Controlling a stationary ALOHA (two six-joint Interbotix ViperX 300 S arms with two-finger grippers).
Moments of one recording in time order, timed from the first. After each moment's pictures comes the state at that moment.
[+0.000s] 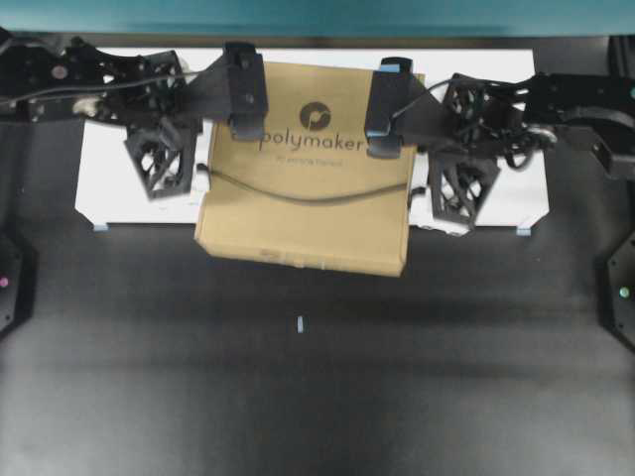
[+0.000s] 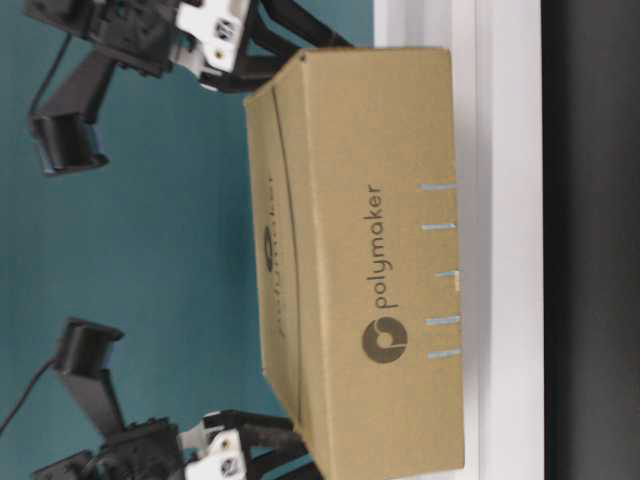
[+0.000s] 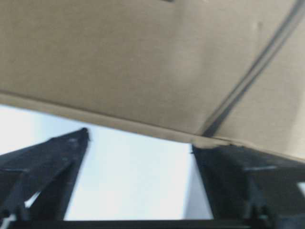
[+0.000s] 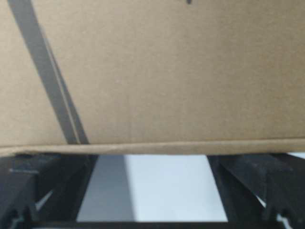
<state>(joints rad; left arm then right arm) 0.35 -0.14 0.44 0.06 0.76 0.17 -0.20 -0.12 0.47 0.01 0.73 -0.13</state>
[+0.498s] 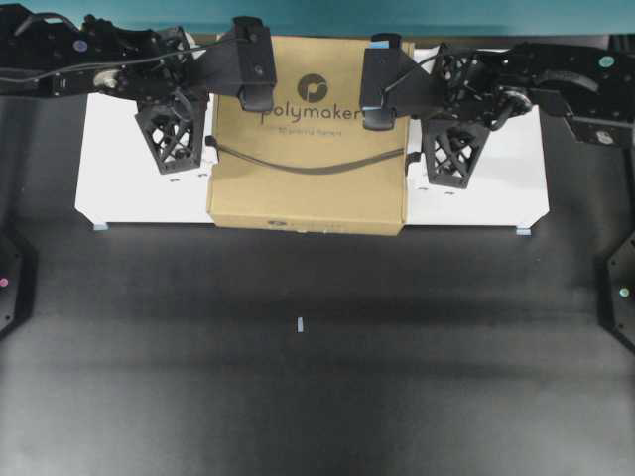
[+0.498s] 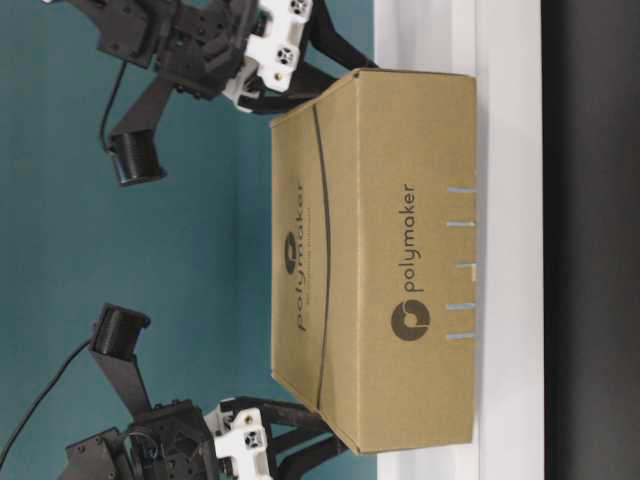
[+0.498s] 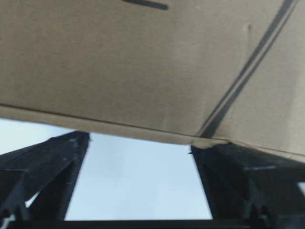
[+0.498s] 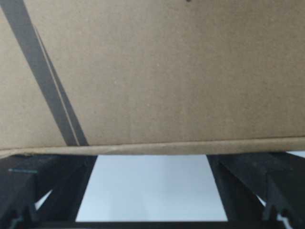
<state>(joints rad) 0.42 -0.09 0.41 0.06 0.72 0.24 -0.33 -0.03 0.47 0.01 0.64 -0.33</state>
